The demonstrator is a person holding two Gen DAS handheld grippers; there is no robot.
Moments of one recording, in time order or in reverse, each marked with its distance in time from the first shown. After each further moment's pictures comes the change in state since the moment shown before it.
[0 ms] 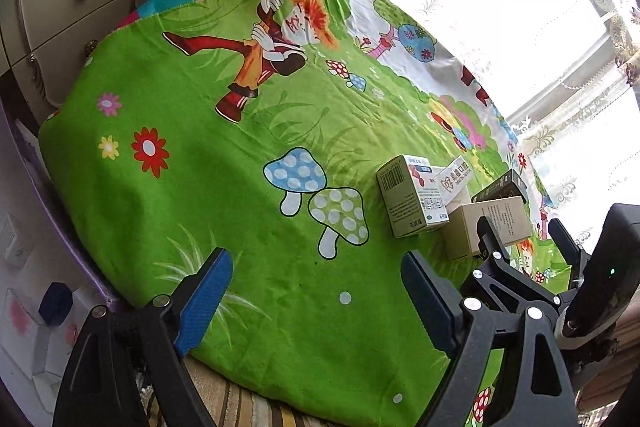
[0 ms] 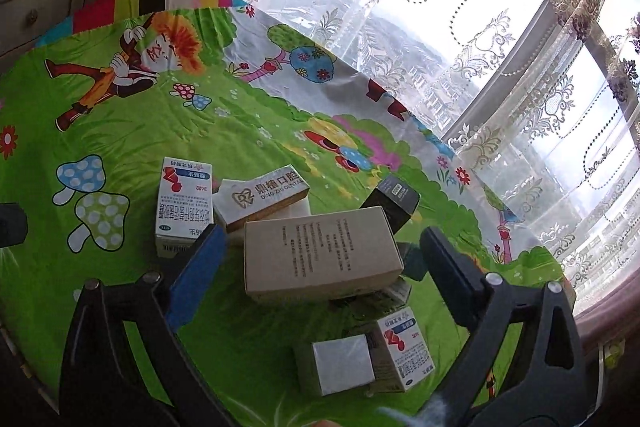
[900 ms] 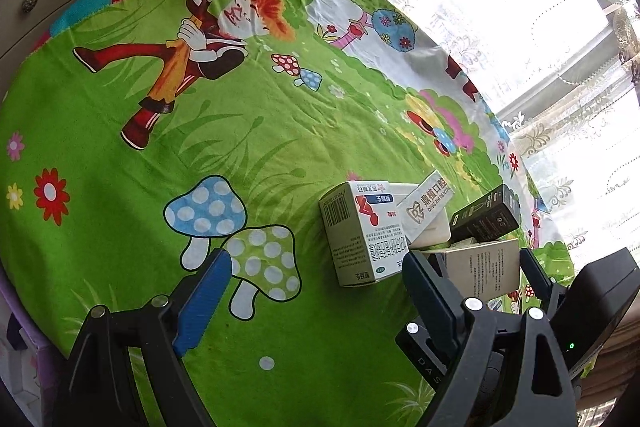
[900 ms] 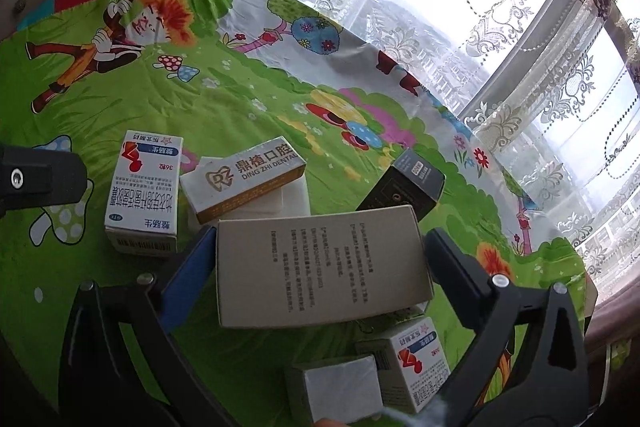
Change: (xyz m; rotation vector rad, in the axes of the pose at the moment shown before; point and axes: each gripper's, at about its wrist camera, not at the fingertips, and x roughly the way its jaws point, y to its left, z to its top) left arm 0.050 -0.046 0.032 0.006 0.039 -0.040; right arm 0.041 -0.008 -0.007 0.016 0.056 0.037
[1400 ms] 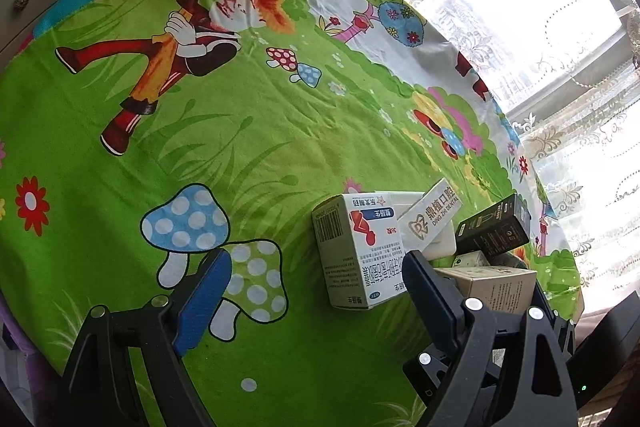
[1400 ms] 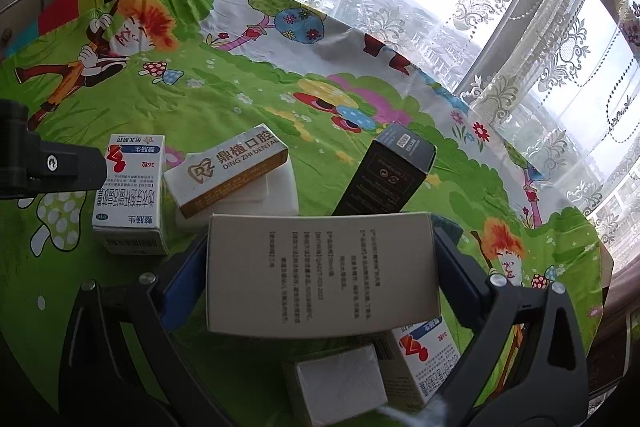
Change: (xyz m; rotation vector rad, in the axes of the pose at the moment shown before) left arm 0.021 -0.010 0.012 -0.018 0.027 0.023; right arm 0.000 -0.017 -0.009 0.102 0.017 0.007
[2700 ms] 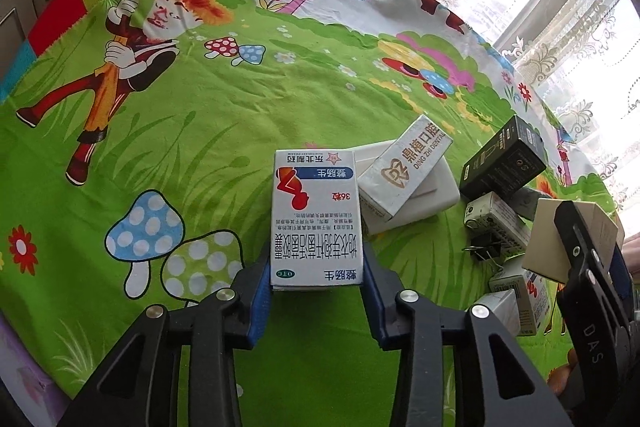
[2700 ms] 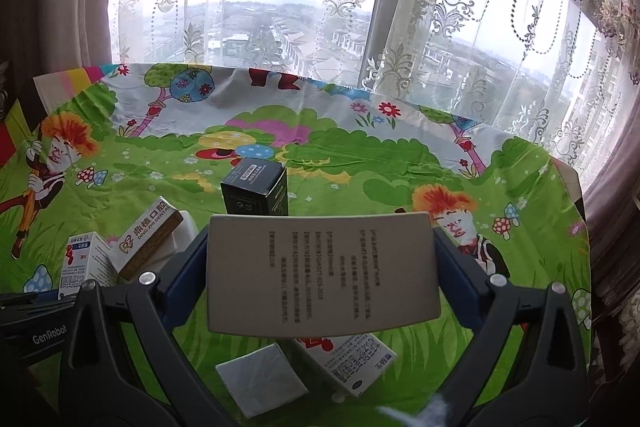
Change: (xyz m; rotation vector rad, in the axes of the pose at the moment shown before) left arm 0.018 -0.035 -0.020 0.249 0.044 0.085; right arm -0.027 -0.072 -0.003 0.366 -0.053 -0.119
